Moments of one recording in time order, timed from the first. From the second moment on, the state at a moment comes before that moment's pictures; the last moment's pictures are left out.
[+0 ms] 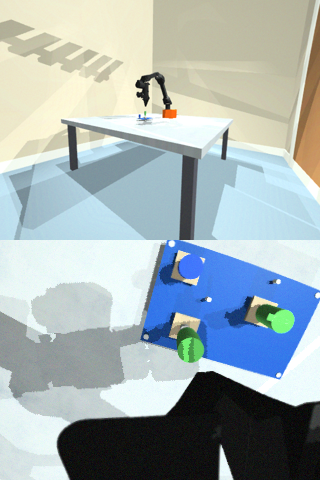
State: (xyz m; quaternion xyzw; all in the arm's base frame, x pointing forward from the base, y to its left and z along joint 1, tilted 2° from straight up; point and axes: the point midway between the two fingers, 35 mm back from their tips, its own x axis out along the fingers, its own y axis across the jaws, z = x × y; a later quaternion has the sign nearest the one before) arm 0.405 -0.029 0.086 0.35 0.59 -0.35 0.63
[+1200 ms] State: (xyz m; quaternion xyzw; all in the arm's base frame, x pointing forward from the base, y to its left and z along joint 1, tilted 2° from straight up) arm 0.411 -0.029 0.052 0.39 0.57 -0.39 0.61
